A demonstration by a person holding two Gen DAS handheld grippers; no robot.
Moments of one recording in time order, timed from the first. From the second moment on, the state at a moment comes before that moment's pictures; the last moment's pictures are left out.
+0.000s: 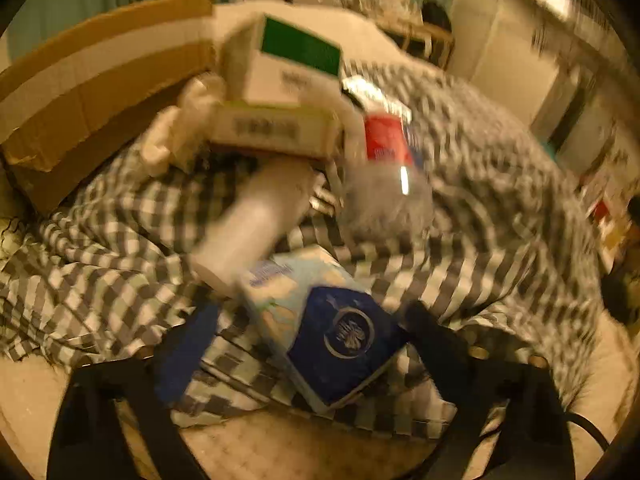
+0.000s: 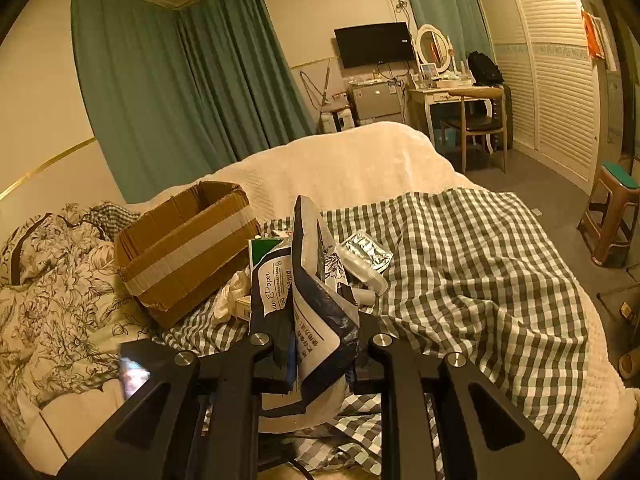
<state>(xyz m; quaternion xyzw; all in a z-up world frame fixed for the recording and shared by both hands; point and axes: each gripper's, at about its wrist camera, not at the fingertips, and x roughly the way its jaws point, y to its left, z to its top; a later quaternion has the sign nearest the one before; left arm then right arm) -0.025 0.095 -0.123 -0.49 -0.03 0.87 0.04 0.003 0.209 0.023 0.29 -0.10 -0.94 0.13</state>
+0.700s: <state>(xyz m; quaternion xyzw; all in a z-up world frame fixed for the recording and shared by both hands) 0.009 0.079 -0.081 -0.43 -0.02 0.90 0.09 0.015 0.201 0.023 0.30 -0.08 -0.94 0.14</state>
